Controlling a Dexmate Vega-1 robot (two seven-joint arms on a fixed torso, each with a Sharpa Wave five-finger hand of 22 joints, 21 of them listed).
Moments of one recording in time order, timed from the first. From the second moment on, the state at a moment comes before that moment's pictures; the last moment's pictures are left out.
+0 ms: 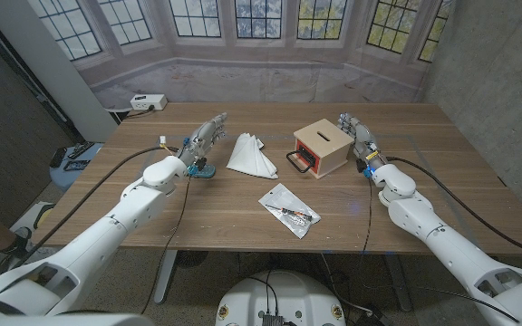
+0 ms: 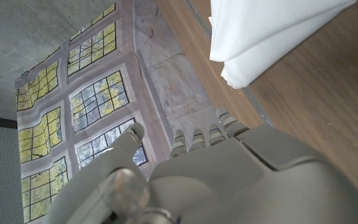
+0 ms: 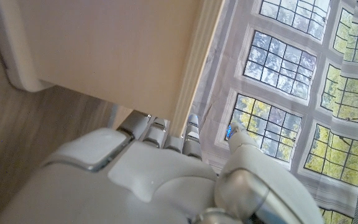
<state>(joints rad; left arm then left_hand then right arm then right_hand) 0.81 0.63 0.43 -1.42 -0.55 -0.16 -0.09 0.30 0.17 0.65 0.05 0.17 -0.02 -0.01 0.19 0.17 -0.10 0.06 0.21 0.19 -0.11 0.10 0.18 0.17 0.07 0.08 0.20 0.17 -0.83 -0.49 -0.39 -1.25 0.62 0.34 0.04 0.30 0.15 0.41 -0.06 0.18 0.23 -0.04 0.19 0.18 0.26 -0.02 0.19 0.20 0.20 -0.04 0.20 0.22 0.46 -0.03 0.19 0.17</state>
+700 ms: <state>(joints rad) 0.78 0.75 0.49 -1.55 -0.45 -0.08 -0.16 0.33 0.16 0.65 0.01 0.17 0.00 -0.01 0.19 0.17 -0.07 0.06 0.21 0.19 -0.11 0.10 0.18 0.17 0.08 0.08 0.20 0.17 -0.83 -0.49 -0.37 -1.22 0.61 0.41 0.05 0.31 0.15 0.41 -0.07 0.18 0.23 -0.04 0.19 0.18 0.26 -0.02 0.19 0.20 0.20 -0.04 0.20 0.22 0.46 -0.03 0.19 0.17</state>
